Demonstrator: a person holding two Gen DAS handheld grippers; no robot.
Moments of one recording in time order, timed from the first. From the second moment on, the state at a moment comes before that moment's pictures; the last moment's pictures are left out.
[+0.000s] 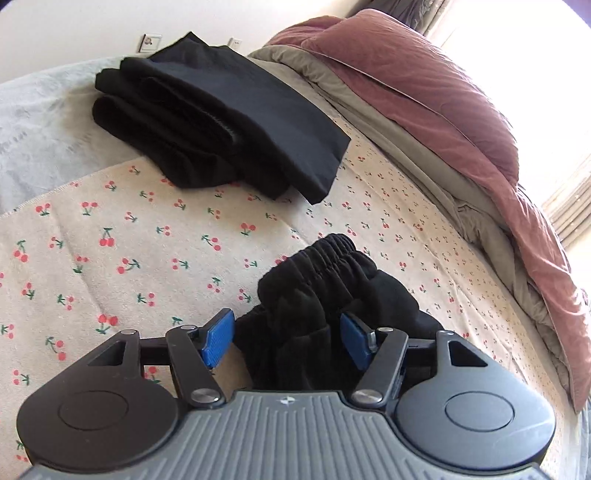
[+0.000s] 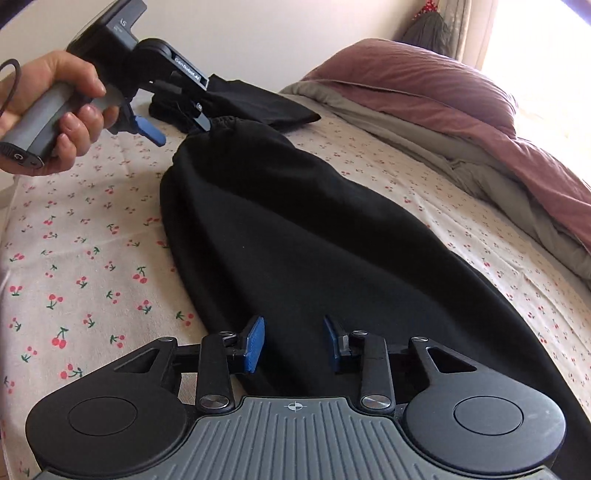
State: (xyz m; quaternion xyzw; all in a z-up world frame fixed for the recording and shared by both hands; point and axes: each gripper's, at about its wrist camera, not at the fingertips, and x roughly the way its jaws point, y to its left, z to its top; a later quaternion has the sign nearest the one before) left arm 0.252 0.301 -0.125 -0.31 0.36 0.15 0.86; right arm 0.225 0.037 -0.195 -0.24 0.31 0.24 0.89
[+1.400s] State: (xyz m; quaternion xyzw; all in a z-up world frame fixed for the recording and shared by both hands) left arm 0.230 0.303 -0.135 -0.30 0.40 0.19 0.84; right arm 0.188 0.047 -0.200 -0.24 0.35 0.24 0.88
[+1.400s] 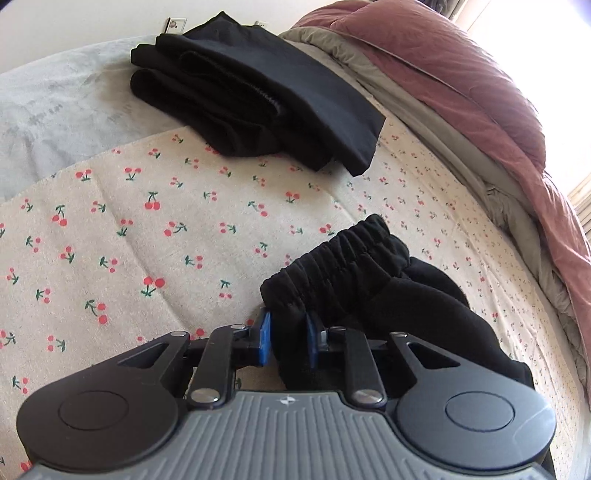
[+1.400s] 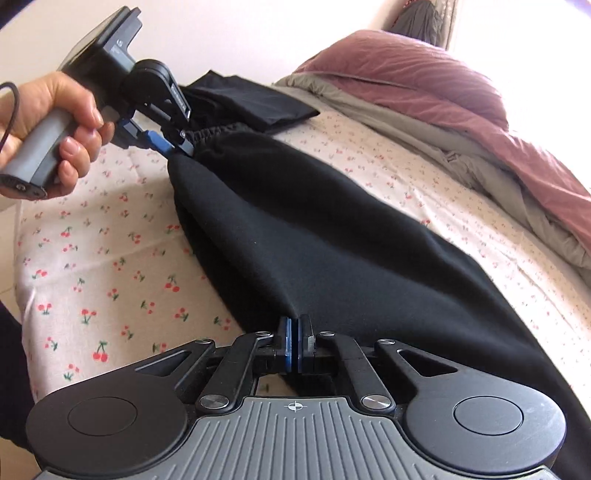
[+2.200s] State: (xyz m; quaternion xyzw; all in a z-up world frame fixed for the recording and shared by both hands) left arm 0.292 0.207 -0.109 -0.17 0.39 0.01 0.90; right arm 0.204 -0.015 -0.177 -0.03 0.38 0.25 0.89
